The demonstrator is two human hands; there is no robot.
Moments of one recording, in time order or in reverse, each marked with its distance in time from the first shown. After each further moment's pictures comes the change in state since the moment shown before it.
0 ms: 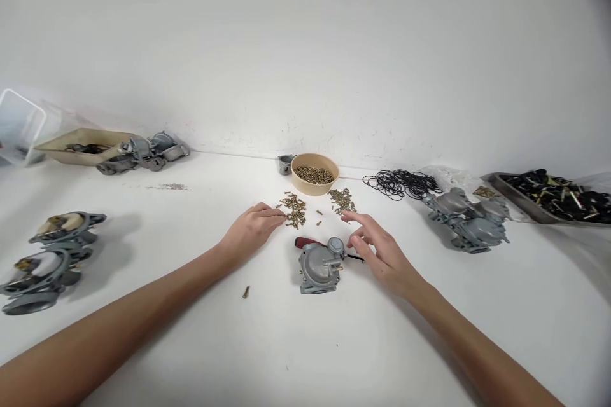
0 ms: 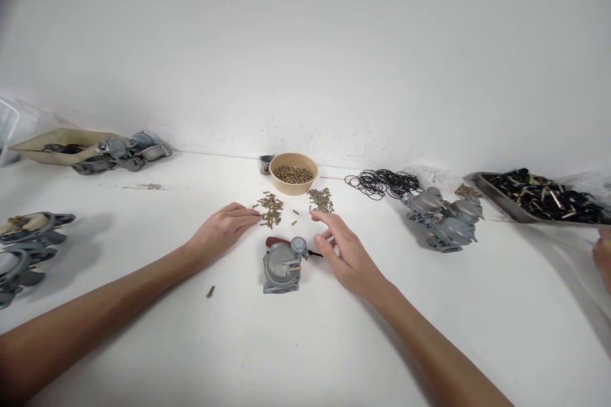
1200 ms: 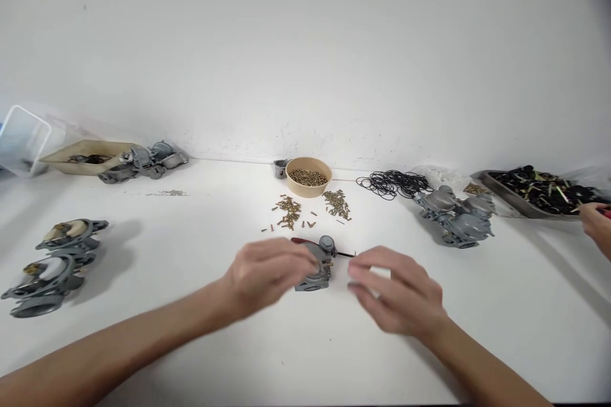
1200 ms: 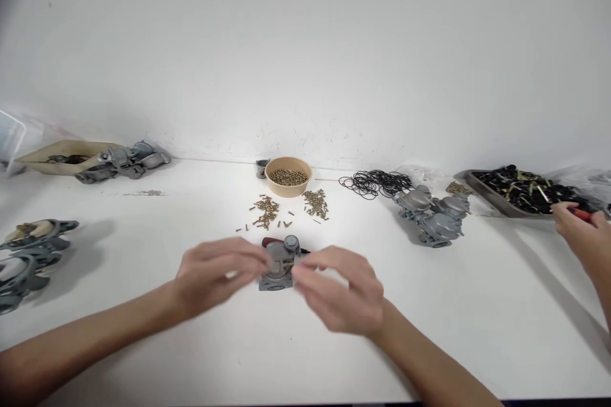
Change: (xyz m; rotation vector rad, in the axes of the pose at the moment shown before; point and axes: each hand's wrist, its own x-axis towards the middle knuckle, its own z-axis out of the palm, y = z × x) left_hand 0.011 0.109 -0.055 -0.474 0.280 0.221; right_hand -0.037 -0.045 0.002 -0.352 0.438 -0.747
